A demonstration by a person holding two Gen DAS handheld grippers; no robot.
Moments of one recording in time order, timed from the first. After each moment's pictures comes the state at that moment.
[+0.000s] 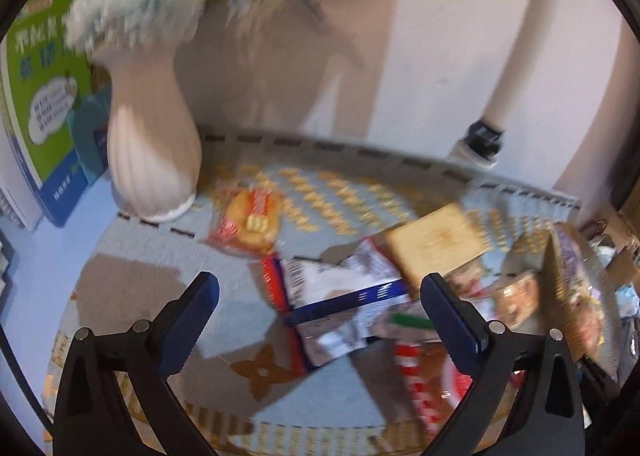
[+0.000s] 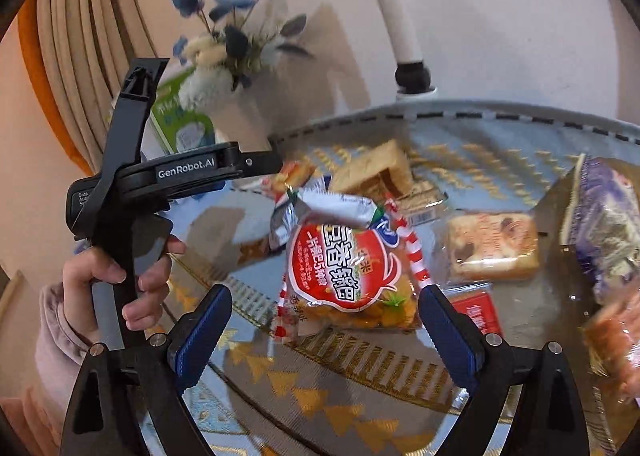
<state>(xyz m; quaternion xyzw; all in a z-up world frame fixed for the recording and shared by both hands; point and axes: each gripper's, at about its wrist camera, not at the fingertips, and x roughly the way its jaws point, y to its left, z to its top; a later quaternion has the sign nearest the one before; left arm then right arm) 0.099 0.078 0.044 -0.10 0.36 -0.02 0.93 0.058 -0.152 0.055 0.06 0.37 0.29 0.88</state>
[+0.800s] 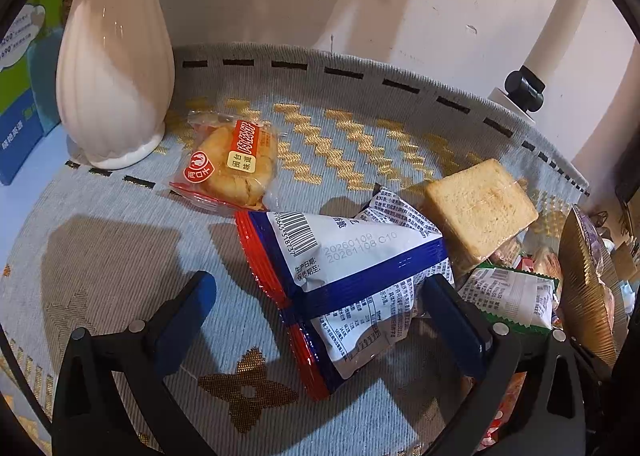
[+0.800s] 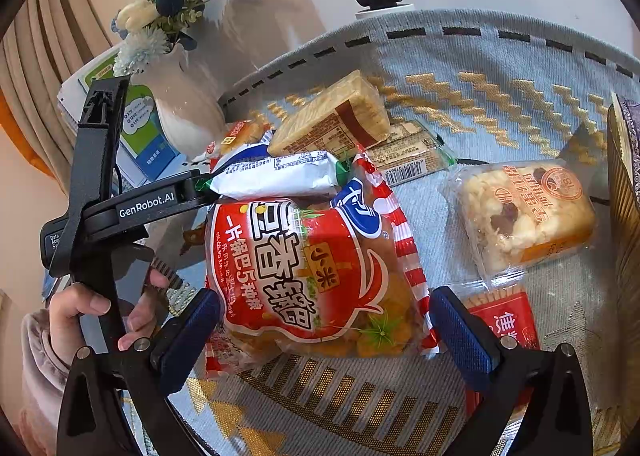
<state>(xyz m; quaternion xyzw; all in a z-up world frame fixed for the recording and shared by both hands) 0.119 0.078 -0.007 -0.13 0.40 -0.05 0.91 0.113 -0.134 0.005 0.07 0.44 0.26 0.86</state>
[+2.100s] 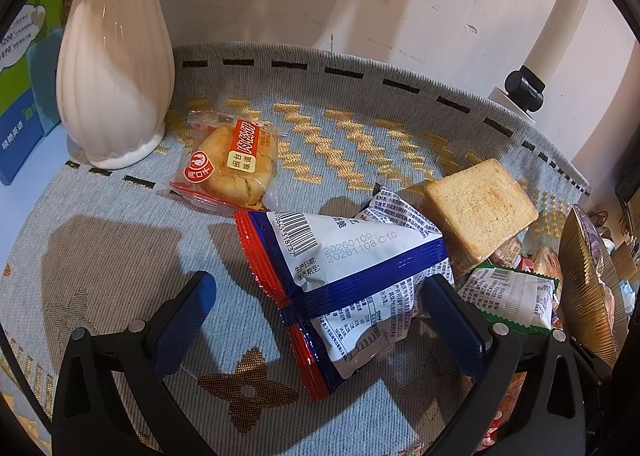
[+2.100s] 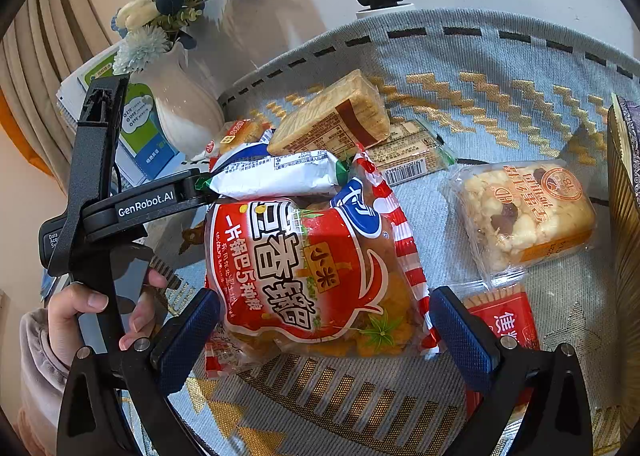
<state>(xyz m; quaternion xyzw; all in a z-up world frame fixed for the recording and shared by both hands) 0.121 0.079 -0.008 -0.13 0.40 -0.05 0.91 0.114 -0.133 0.004 0.07 0.44 0.26 0.86</state>
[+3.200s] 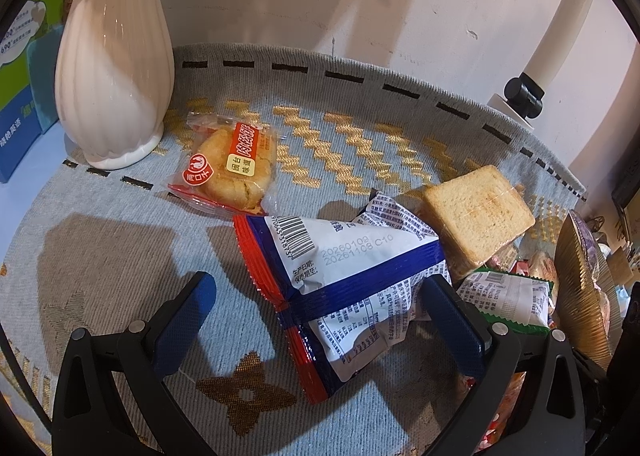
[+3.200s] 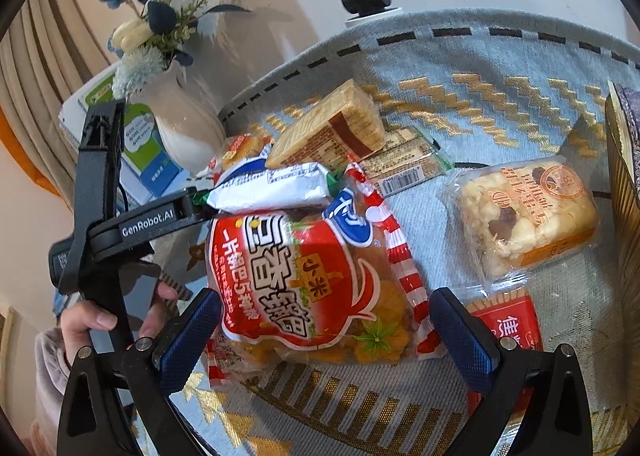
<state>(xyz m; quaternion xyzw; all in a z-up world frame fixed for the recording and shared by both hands) 0.121 0.082 -0.006 -0.14 0.39 -0.06 0.91 0.119 -0.146 0.005 0.11 0.43 0.27 0.85</state>
